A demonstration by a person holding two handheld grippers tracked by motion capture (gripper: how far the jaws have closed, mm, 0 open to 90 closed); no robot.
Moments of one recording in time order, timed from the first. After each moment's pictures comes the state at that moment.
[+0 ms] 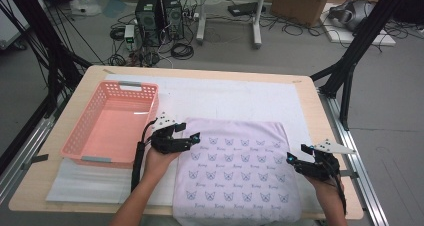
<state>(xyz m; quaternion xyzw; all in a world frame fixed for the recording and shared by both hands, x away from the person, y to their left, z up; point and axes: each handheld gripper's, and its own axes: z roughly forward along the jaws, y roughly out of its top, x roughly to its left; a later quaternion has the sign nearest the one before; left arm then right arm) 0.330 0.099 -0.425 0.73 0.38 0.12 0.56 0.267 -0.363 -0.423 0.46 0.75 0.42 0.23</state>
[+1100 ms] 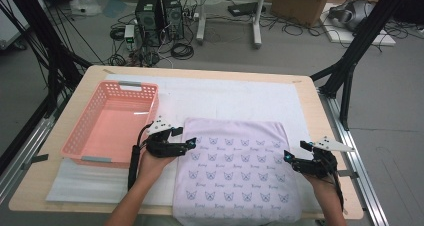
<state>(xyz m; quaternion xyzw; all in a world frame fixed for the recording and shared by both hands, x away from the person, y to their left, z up) 0.332 0.110 -0.432 0.74 0.38 0.12 0.54 0.277 -0.361 -0.426 0.46 0.75 0.43 0.22</state>
